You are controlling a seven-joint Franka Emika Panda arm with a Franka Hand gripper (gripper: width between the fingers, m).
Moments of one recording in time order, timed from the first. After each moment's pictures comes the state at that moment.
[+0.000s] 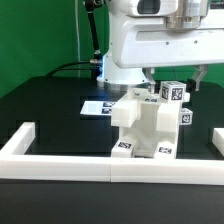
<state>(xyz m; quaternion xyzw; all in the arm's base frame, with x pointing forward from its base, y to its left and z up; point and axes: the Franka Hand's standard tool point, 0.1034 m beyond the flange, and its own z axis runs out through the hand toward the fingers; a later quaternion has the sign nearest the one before) 0.576 0.045 0.115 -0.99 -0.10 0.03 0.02</state>
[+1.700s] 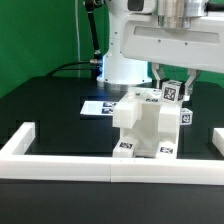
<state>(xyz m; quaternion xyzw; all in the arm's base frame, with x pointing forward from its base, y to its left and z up) 0.576 0.047 0.115 -0.93 0.36 0.03 0.00</state>
